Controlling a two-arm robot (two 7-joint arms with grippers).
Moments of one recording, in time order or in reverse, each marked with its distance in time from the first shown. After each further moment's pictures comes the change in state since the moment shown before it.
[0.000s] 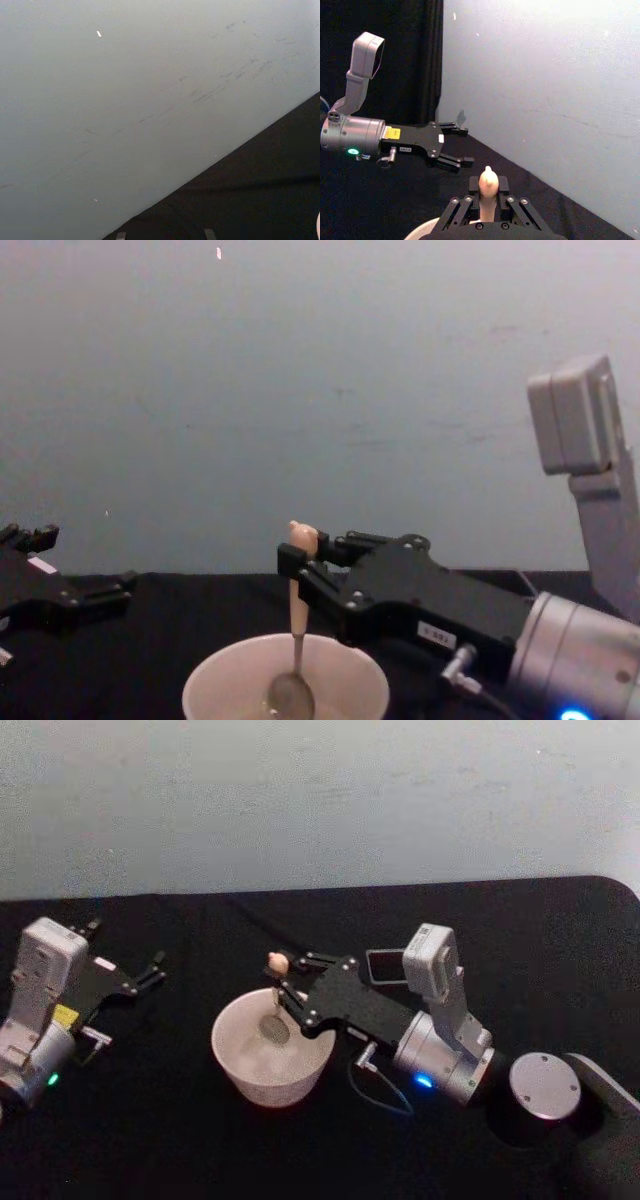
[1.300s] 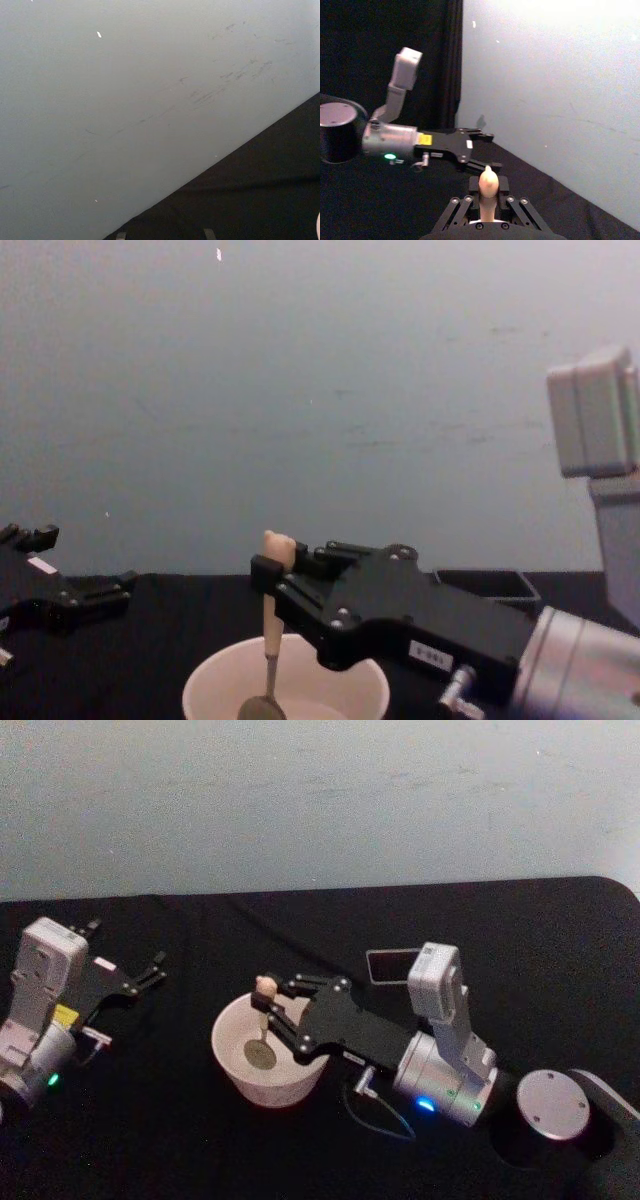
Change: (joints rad) left arm 0.000 0.000 0.000 0.000 0.000 0.000 0.000; right arm -0.056 0.039 -0.026 -0.102 0.043 0.026 0.033
